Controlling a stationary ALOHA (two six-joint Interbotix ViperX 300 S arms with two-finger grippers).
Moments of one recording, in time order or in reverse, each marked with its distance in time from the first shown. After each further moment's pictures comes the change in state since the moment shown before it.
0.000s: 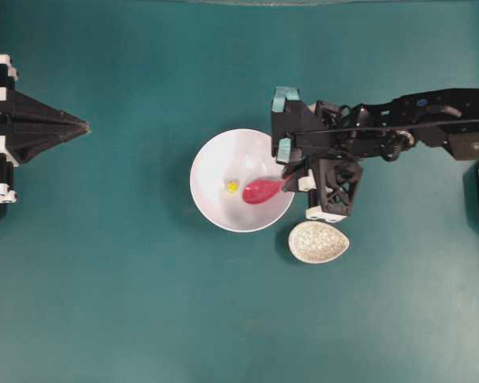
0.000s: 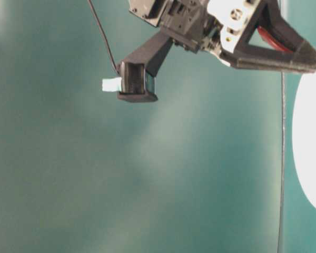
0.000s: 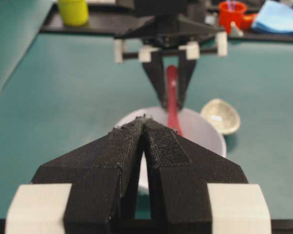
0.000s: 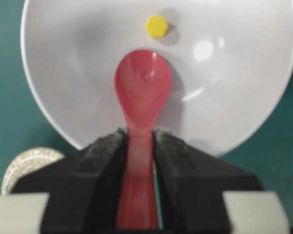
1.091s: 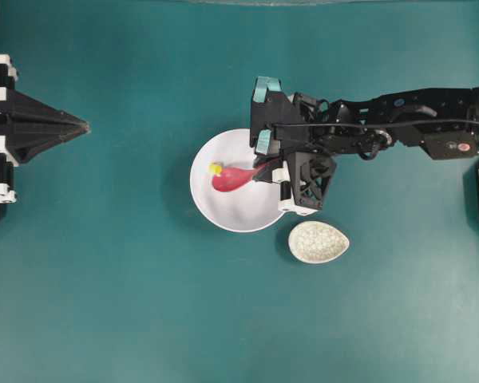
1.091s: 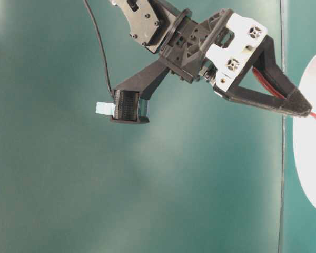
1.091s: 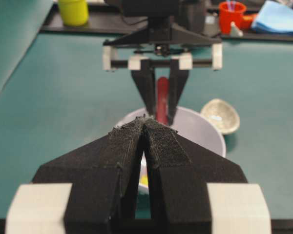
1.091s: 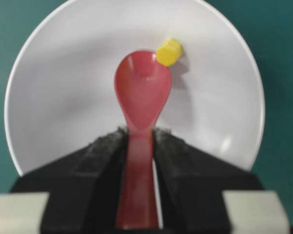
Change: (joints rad) left arm 0.000 0.000 0.000 0.000 0.000 -0.002; right arm 0.000 0.060 -0.061 0.000 -0.112 0.003
